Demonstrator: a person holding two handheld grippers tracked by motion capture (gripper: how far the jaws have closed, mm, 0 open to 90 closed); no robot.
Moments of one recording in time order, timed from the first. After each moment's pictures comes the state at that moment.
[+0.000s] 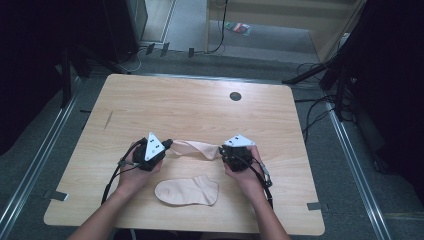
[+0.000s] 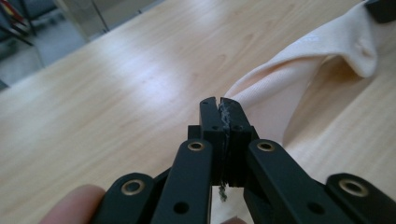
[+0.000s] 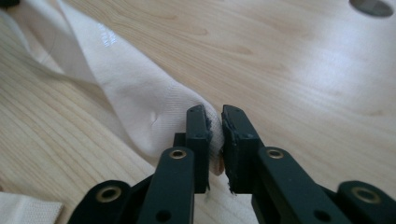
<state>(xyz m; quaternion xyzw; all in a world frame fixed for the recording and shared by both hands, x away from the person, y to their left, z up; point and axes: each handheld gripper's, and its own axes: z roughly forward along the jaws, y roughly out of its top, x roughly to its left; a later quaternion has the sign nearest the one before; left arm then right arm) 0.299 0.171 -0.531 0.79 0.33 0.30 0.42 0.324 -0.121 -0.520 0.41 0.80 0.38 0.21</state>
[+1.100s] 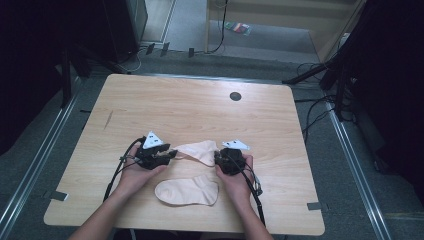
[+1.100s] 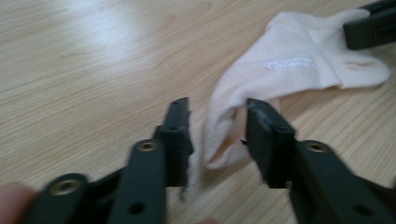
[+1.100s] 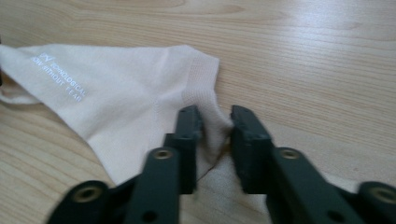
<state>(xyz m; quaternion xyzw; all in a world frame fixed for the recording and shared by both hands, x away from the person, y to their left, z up) 0.317 0.172 -0.548 0.80 0.41 0.17 0.40 0.320 -0.101 -0.545 0.53 0.74 0.36 0.19</state>
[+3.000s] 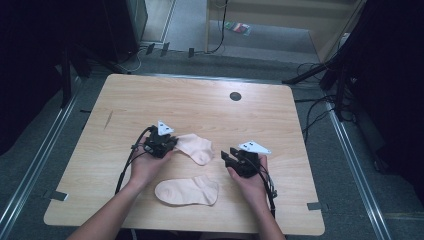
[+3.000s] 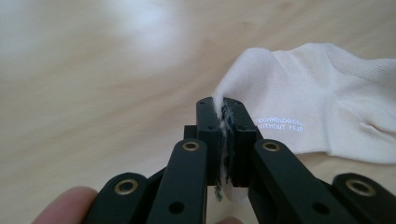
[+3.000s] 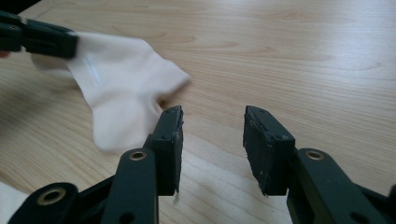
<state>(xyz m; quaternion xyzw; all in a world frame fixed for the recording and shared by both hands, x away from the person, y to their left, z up) 0.339 0.153 -0.518 0.79 0.45 0.26 0.32 0.313 -0.148 -0.534 0.48 0.74 0.45 0.16</state>
